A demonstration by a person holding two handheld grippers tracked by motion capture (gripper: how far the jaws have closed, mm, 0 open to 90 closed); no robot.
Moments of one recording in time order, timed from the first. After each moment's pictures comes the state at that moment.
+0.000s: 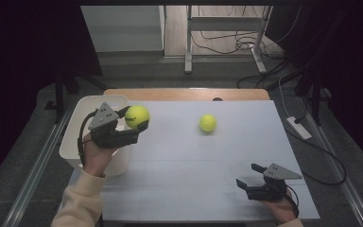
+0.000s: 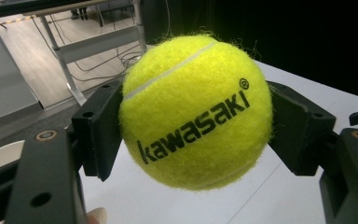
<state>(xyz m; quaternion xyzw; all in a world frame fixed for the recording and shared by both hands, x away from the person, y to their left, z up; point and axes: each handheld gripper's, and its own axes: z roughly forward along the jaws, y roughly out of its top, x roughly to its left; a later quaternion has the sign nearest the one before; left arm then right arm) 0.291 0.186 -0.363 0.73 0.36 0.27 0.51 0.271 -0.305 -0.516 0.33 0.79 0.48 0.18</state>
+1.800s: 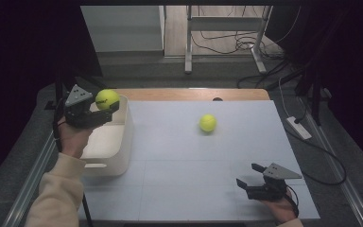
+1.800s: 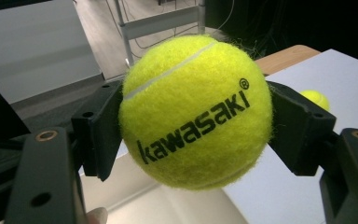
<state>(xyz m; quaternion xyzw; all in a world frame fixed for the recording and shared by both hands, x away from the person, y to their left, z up) 0.329 0.254 -0.355 0.71 0.45 0.31 0.45 0.271 -0.305 -0.516 0.34 0.79 0.47 0.19</state>
